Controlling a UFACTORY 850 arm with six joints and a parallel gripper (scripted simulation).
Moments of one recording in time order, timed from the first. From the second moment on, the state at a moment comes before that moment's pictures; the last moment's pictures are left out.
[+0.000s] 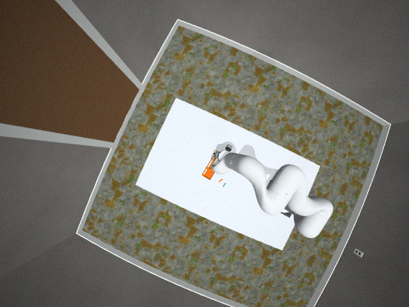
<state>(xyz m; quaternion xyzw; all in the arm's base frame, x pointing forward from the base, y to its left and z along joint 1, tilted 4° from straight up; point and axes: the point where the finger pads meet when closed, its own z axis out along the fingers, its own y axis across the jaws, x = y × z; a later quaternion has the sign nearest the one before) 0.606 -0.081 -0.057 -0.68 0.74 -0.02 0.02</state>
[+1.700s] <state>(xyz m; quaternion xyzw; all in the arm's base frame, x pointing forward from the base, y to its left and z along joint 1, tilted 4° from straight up) 0.500 0.095 -0.065 -0.52 0.85 -0.01 0.03</state>
